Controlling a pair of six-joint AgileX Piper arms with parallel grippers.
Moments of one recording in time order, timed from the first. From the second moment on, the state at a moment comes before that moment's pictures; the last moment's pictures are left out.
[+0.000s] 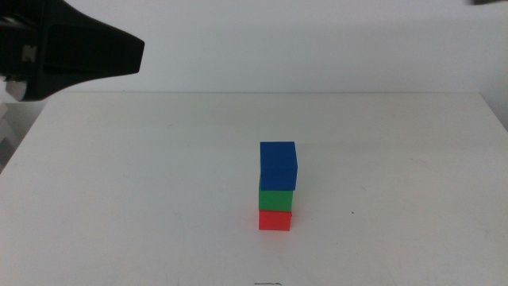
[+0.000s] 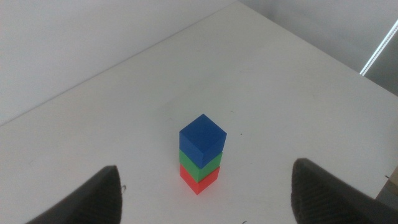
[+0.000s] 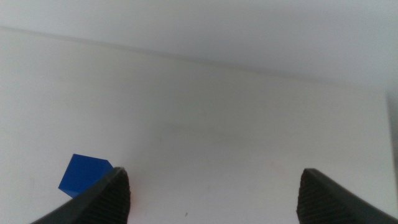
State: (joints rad) left arm -0.17 0.97 -1.34 -0.62 1.09 0.55; right arm 0.53 1.19 -1.66 -0.26 1.21 0.31
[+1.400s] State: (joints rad) left arm -0.17 0.97 -1.34 -0.62 1.09 0.55; right arm -0.07 0.93 -1.26 0.19 0.81 -0.16
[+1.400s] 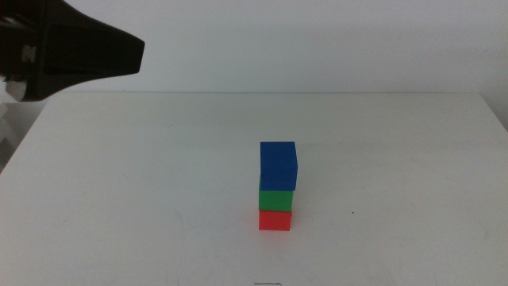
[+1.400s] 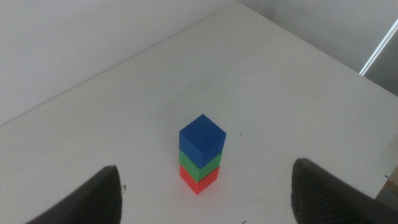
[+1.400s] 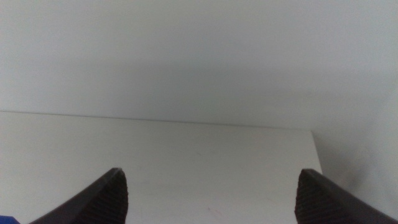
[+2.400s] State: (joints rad) left arm -0.17 0.81 -1.04 0.02 0.51 0.10; right arm -0.07 0.93 -1.26 0.15 0.79 -0.20
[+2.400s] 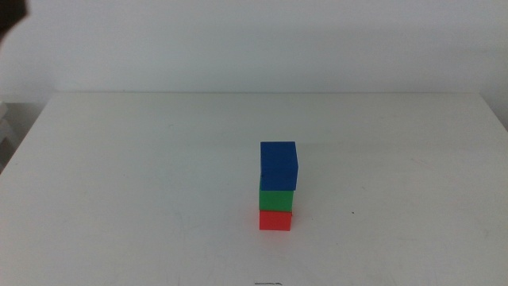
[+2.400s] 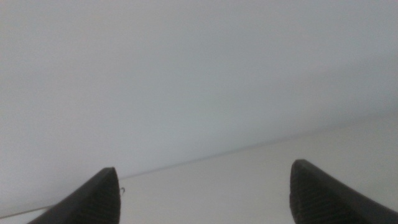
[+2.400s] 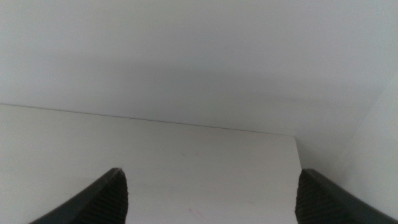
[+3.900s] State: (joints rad) left arm 0.04 0.02 -0.11 -0.01 0.43 -0.05; right arm -0.07 0.21 -0.12 0.11 0.12 -0.20
